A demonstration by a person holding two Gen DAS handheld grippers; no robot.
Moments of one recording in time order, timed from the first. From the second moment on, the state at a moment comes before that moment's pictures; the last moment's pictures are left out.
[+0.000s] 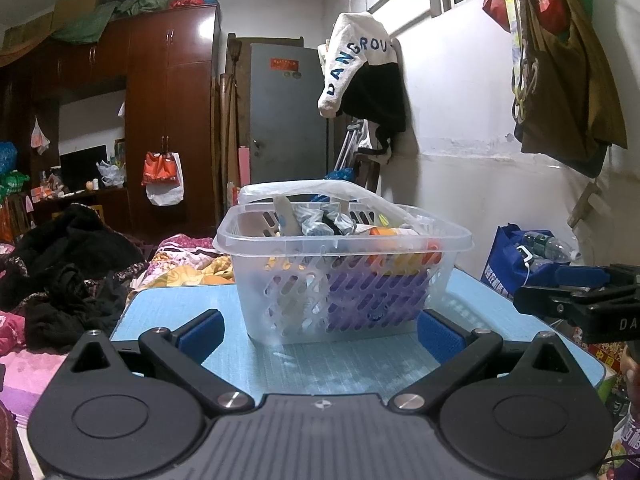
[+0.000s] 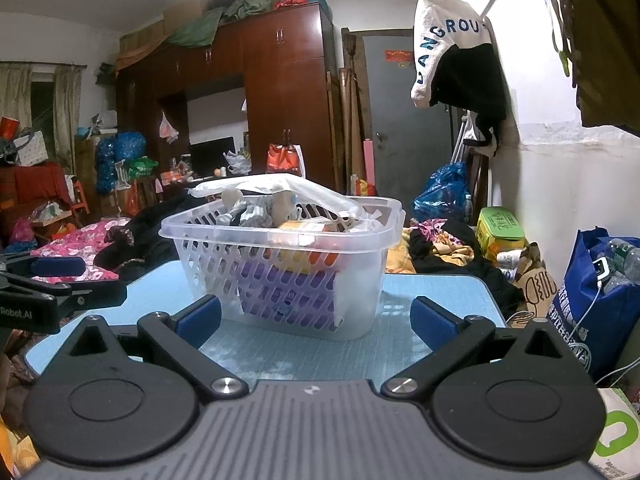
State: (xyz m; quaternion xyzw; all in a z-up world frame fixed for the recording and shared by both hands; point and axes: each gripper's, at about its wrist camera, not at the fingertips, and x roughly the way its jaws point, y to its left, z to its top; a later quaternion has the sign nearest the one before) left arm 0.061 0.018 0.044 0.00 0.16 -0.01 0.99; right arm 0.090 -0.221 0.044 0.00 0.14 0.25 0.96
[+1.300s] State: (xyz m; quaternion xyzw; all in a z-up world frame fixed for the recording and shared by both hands) left arm 0.066 0.019 0.039 0.00 0.17 -0.01 0.99; right arm 0.088 -0.217 0.042 -0.01 0.15 0.25 0.96
